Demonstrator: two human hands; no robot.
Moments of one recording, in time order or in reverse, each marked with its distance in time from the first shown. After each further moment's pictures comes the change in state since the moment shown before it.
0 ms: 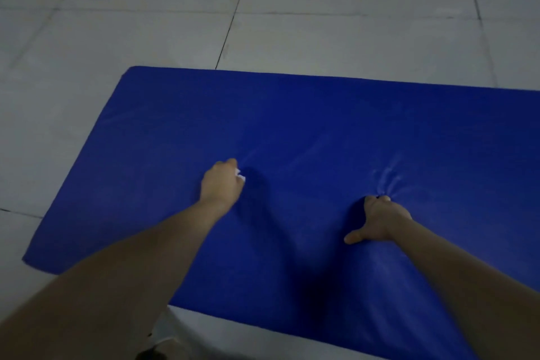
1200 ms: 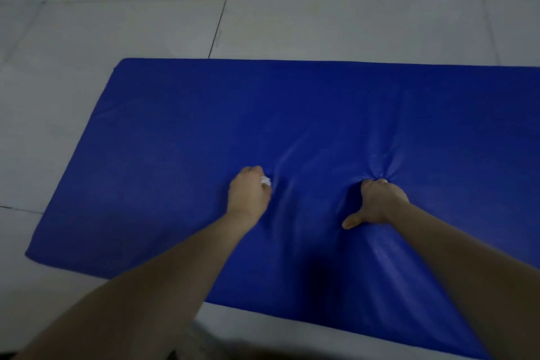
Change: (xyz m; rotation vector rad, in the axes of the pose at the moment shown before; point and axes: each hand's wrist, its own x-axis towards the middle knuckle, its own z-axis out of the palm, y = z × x) left_hand -0.054 0.054 0.021 -0.152 0.000 0.056; right_hand 0.001 -0.001 -0.003 0.023 0.044 -0.031
